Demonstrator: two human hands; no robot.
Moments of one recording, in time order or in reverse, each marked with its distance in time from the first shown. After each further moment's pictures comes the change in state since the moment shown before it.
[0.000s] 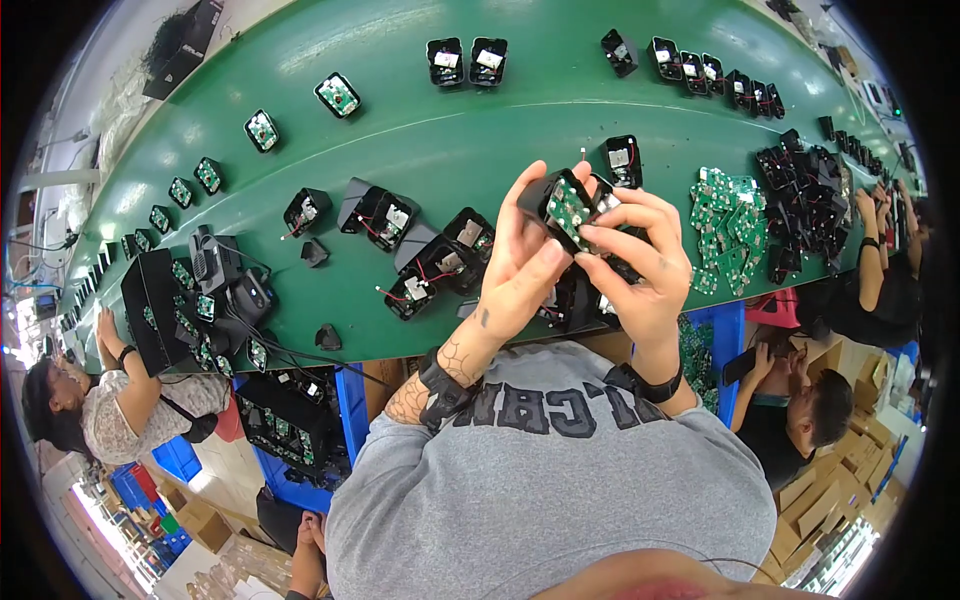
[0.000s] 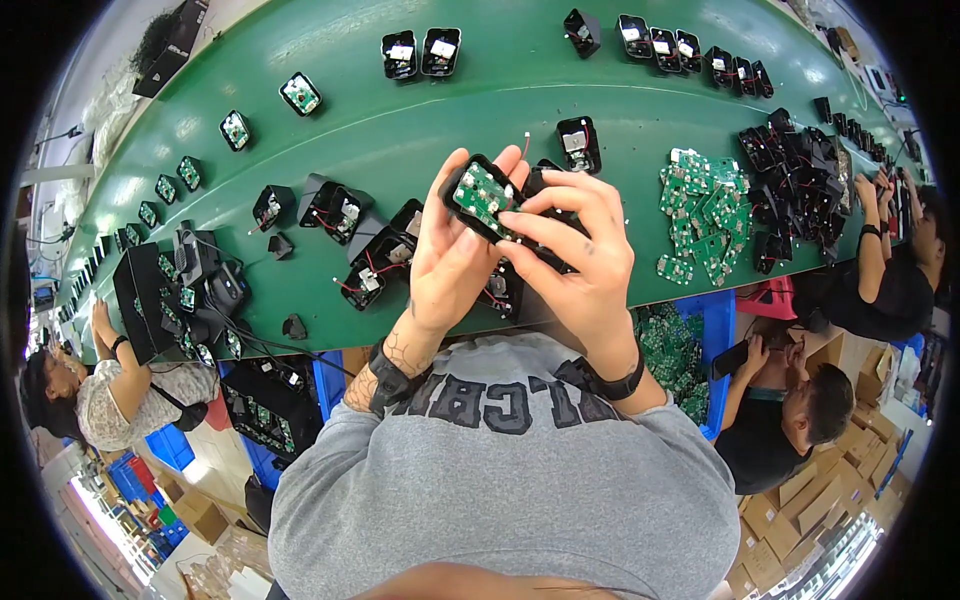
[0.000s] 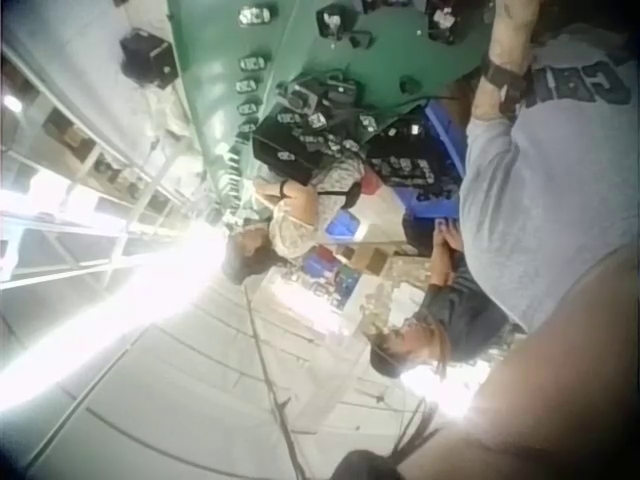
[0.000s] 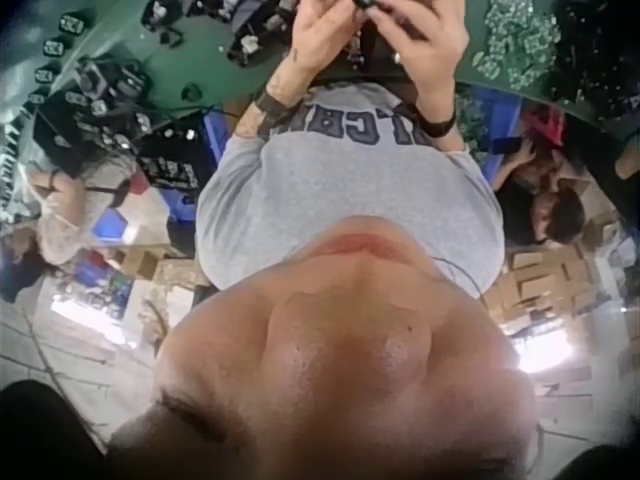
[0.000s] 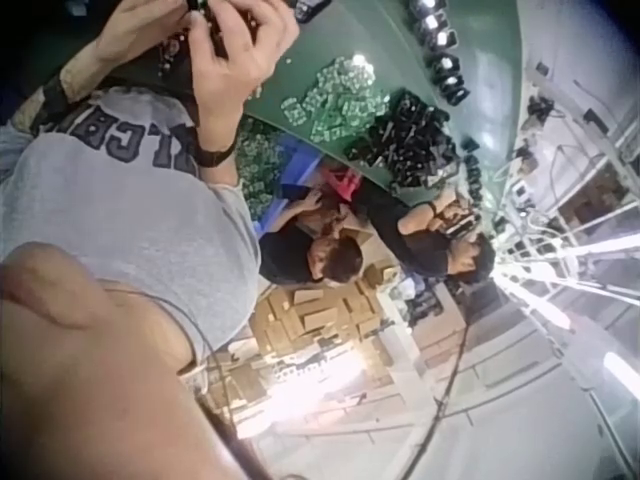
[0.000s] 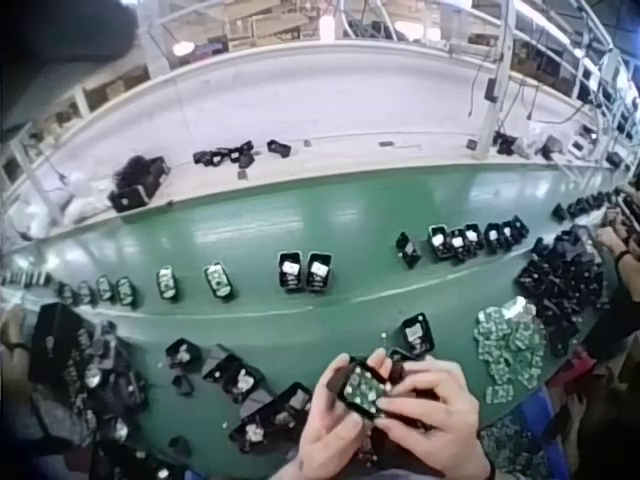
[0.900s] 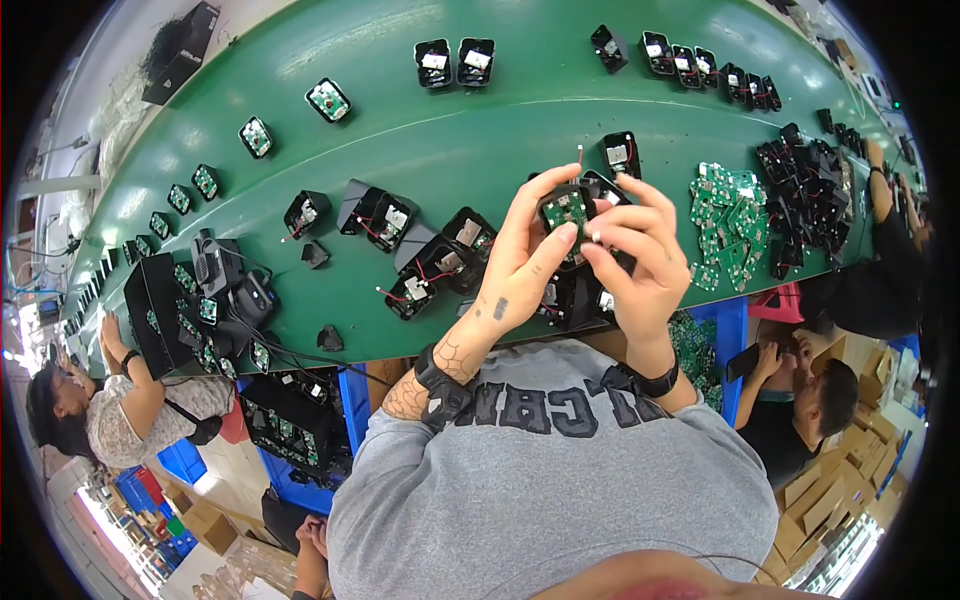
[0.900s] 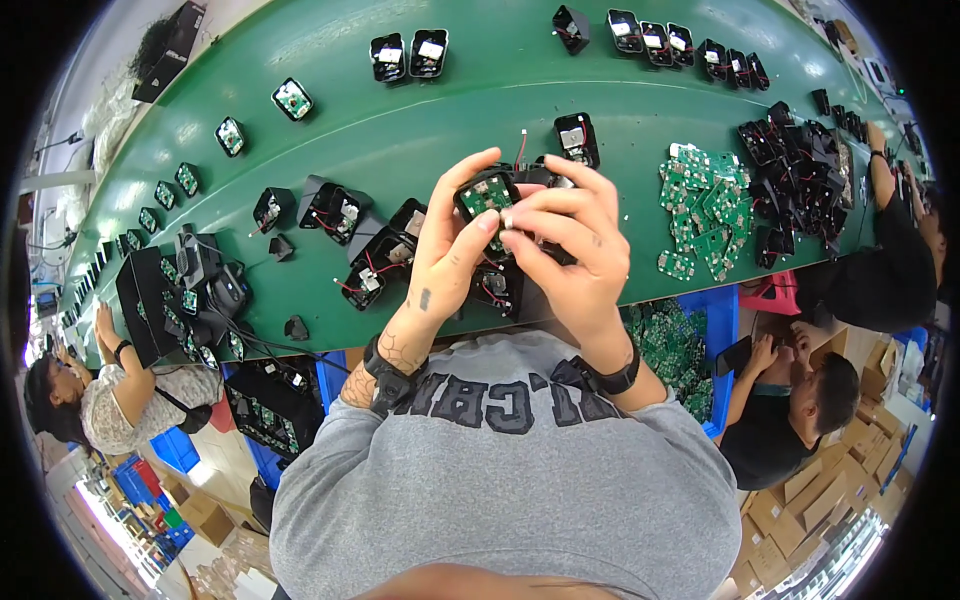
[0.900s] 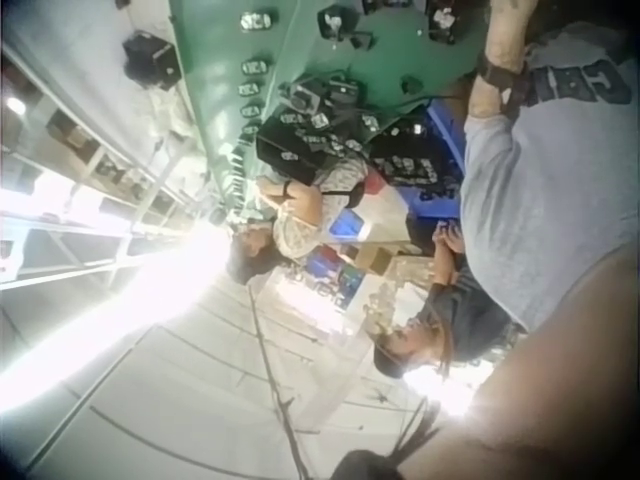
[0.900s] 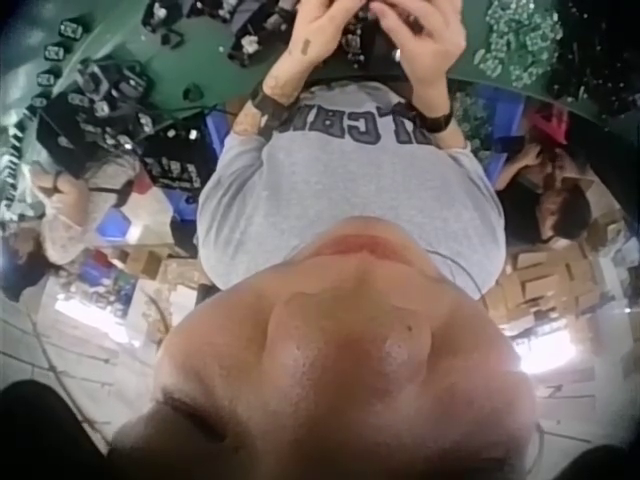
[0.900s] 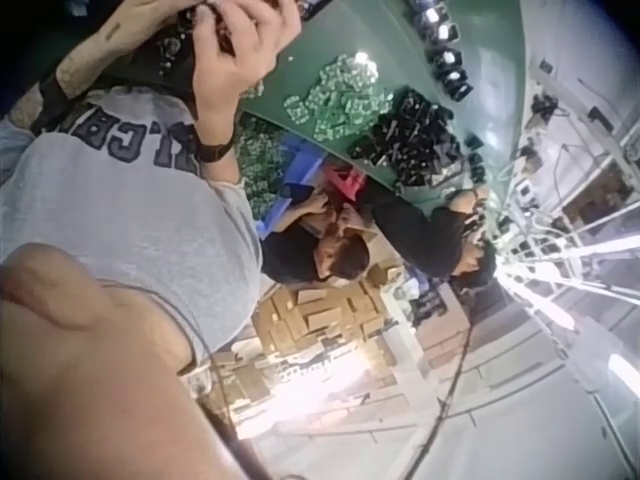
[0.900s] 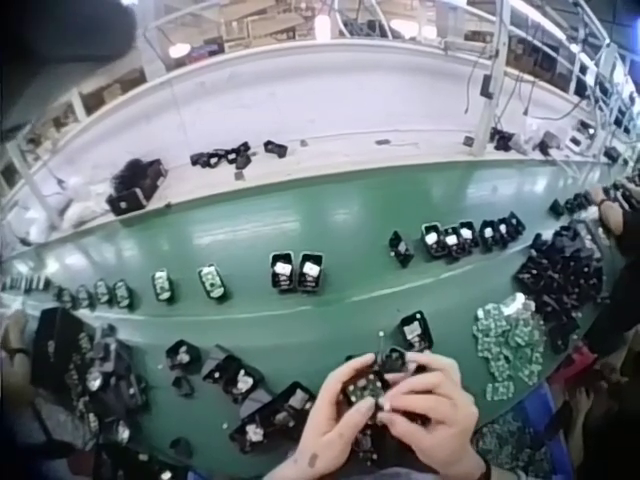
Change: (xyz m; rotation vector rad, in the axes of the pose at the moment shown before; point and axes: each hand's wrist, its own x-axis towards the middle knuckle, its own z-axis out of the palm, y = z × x) left_hand 0.005 0.016 0.001 0.523 0.032 -0.127; right_hand -0.011 0.013 0.014 0.191 0.106 0.008
